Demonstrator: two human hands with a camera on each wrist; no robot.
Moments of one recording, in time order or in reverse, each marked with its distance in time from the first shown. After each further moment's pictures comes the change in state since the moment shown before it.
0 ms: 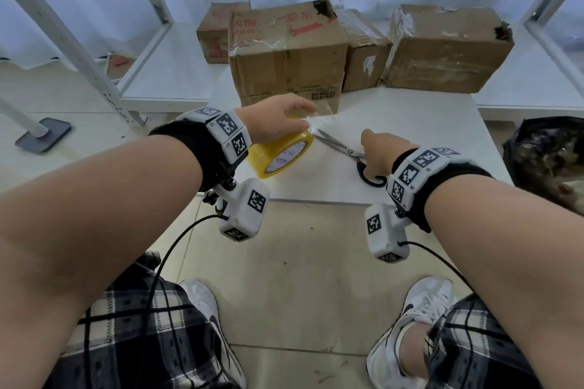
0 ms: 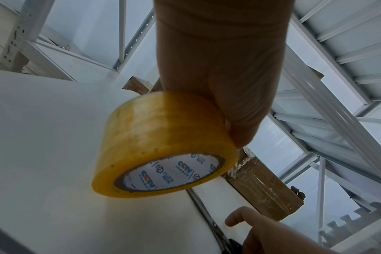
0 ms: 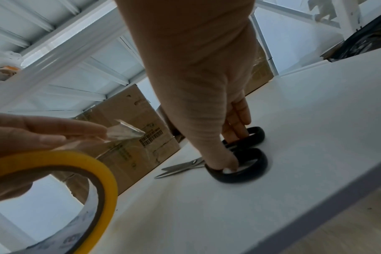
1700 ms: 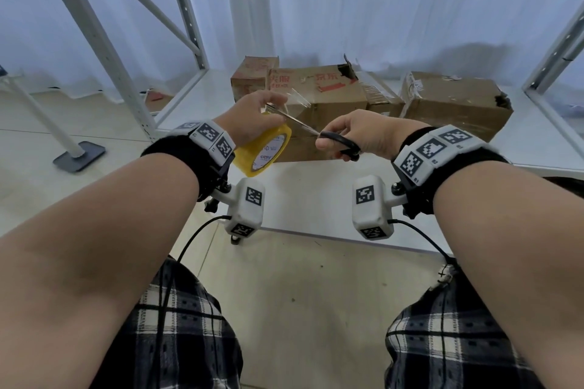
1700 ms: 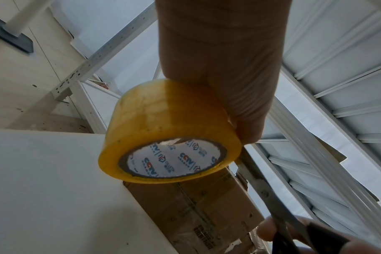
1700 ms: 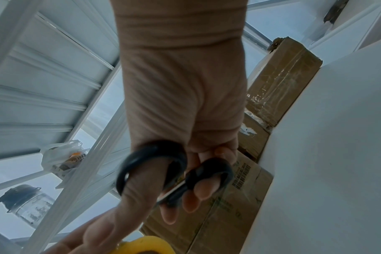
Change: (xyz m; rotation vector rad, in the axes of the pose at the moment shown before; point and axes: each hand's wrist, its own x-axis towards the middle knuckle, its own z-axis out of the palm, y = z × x) left_hand -0.030 -0.030 -0.068 -0.148 0.418 -0.021; right_hand -0.023 -0.048 -0.099 0.784 -0.040 -0.559
